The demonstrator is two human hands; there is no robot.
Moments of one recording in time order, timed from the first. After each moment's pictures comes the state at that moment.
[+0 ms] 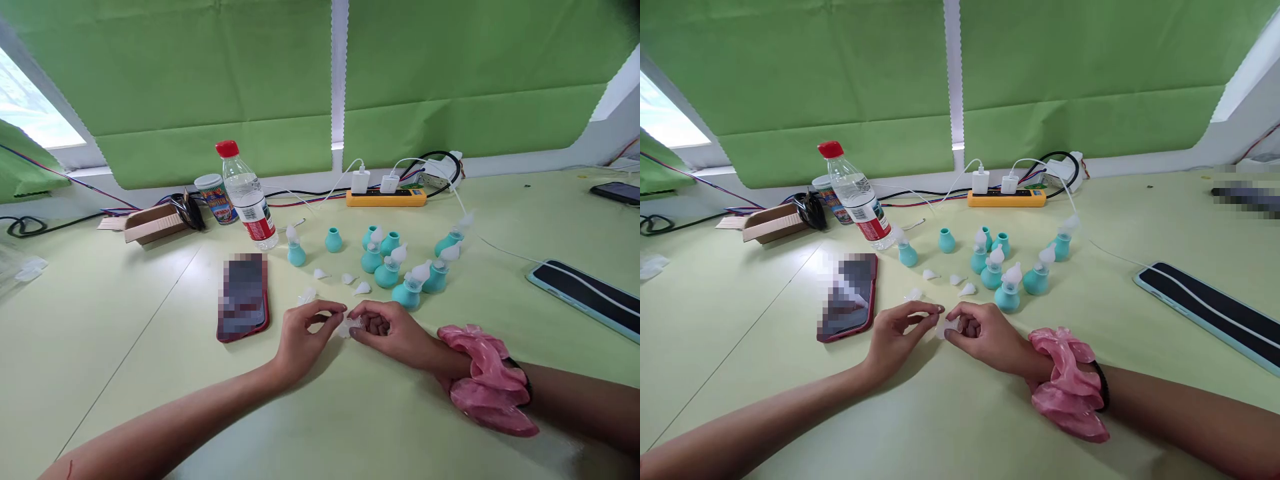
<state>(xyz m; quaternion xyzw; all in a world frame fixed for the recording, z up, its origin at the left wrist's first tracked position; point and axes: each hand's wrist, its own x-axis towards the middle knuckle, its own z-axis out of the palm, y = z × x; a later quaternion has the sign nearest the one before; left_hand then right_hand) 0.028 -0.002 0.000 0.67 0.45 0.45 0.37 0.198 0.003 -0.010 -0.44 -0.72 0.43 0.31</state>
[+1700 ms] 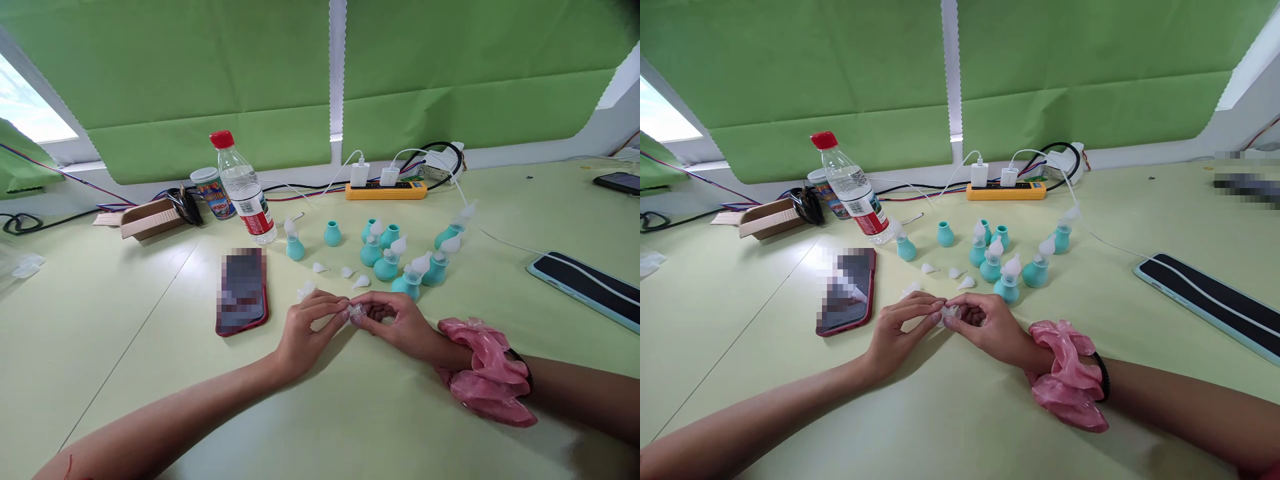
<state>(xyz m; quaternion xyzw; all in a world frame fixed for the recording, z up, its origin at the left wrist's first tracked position) 0.027 0.003 -0.007 0.76 0.33 0.49 0.27 0.199 0.001 -0.010 -0.43 -0.70 0.42 0.38</state>
